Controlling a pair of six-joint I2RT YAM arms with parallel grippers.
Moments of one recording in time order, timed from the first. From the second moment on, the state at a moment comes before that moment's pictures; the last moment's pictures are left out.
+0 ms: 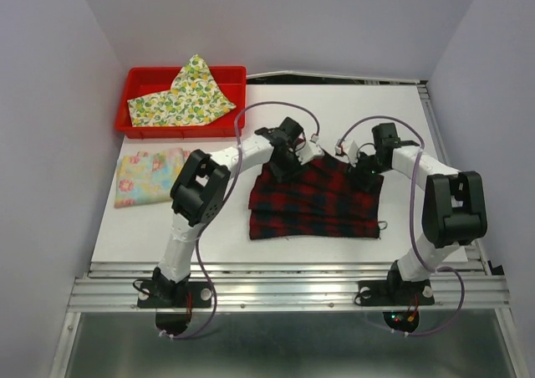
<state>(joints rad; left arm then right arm) -0.74 2.07 1.54 -0.63 0.21 0.46 0.08 1.66 1.09 -0.62 -0.46 -0.95</state>
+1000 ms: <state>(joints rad) -0.38 1.49 1.04 -0.14 0.55 -0.38 0.31 1.60 1.32 -0.56 -0.28 0.02</state>
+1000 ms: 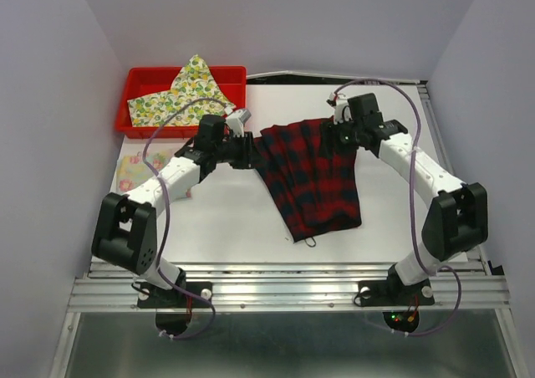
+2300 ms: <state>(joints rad) -0.46 1.88 0.96 0.16 0.59 -0.70 0.64 2.06 1.54 -0.60 0.12 0.15</state>
